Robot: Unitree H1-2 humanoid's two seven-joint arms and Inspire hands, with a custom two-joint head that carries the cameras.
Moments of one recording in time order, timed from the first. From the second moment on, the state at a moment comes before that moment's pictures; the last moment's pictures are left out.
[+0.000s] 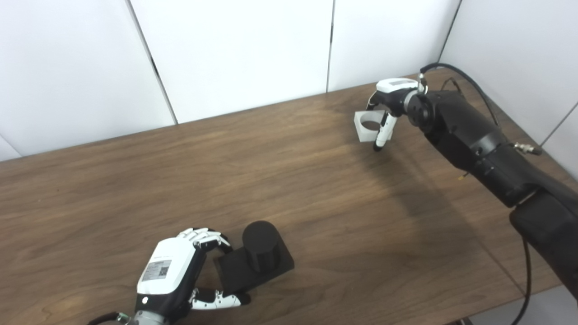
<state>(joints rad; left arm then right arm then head) 0.06 0.29 -0.42 -0.30 0.89 0.00 -0.20 -0.64 -0.70 0.37 0.32 -0.81 0.37 0.54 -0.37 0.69</state>
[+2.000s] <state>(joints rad) -0.01 0.20 -0.49 -0.22 0.98 0.04 -0.16 -0.69 -0.70 0.35 -0.62 -0.66 0.34 1.13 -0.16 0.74</state>
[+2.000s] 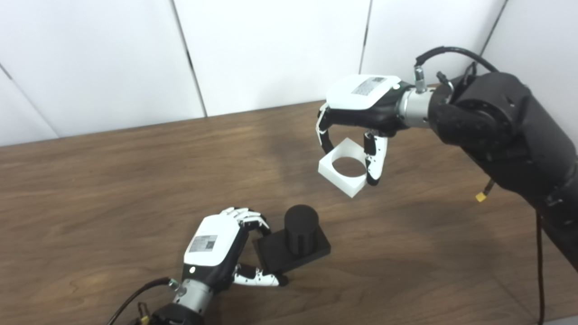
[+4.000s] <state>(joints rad) -0.02 0.17 -0.52 -0.24 1.01 0.11 -0.20 -0.63 -0.57 0.39 -0.66 -0.65 0.30 1.11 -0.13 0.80</state>
